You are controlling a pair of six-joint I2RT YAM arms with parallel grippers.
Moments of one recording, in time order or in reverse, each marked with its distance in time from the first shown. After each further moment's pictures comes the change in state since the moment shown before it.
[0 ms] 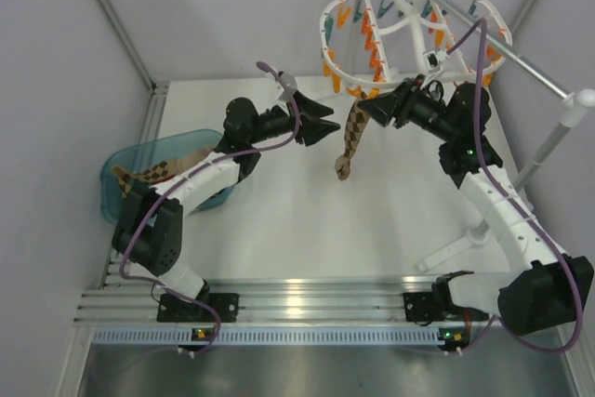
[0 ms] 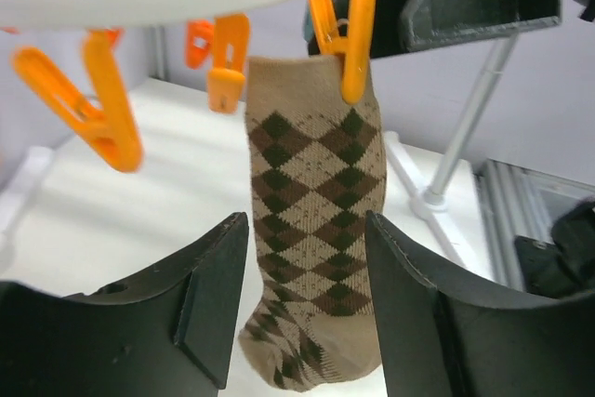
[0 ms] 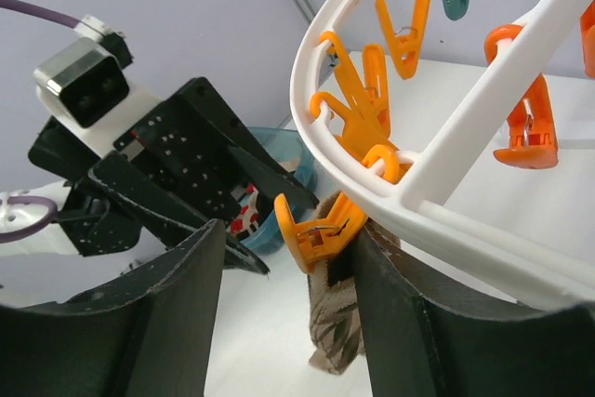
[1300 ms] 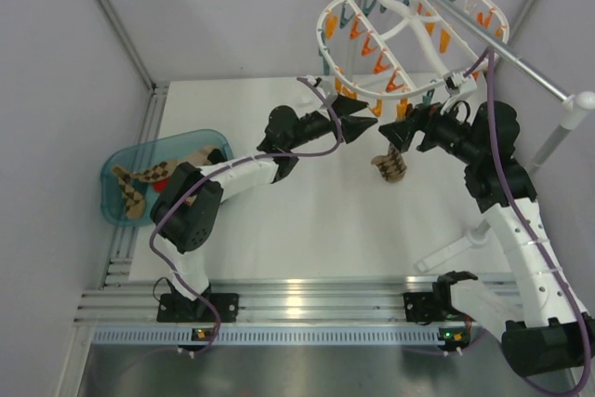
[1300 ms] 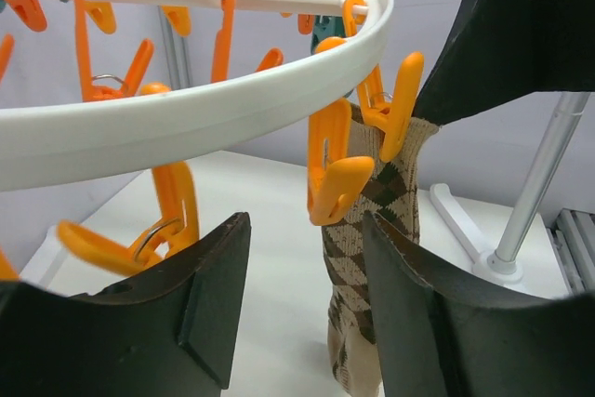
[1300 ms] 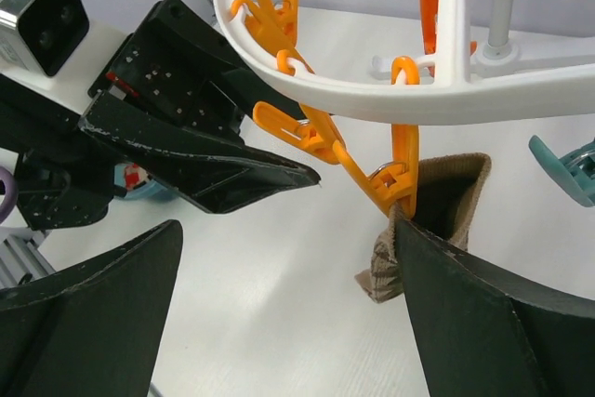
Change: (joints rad) left arm -0.175 0.227 0.142 0.193 -0.272 0.139; right arm -0.076 -0.225 -0.004 -0.447 0.132 -0.298
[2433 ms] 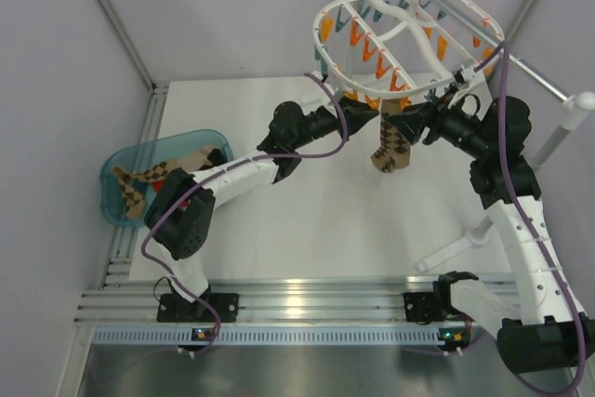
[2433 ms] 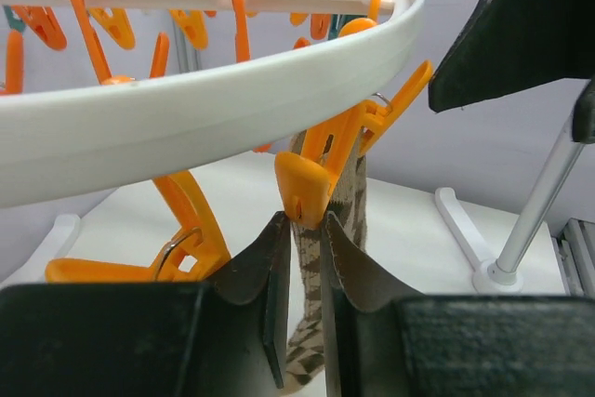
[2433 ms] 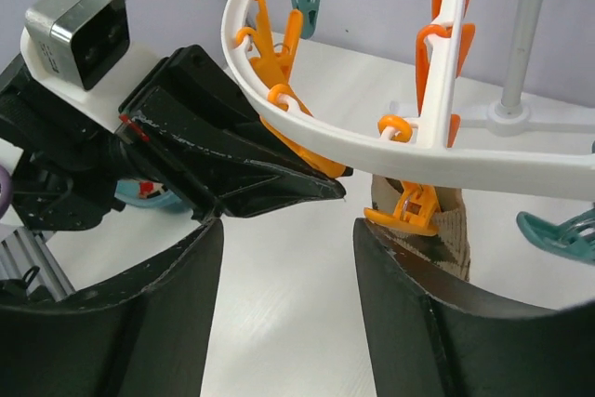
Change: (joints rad) left arm -0.051 -0.020 0.043 -0.120 -0.087 0.031; right arm -0.060 0.006 0.029 0.061 -0.132 -0.032
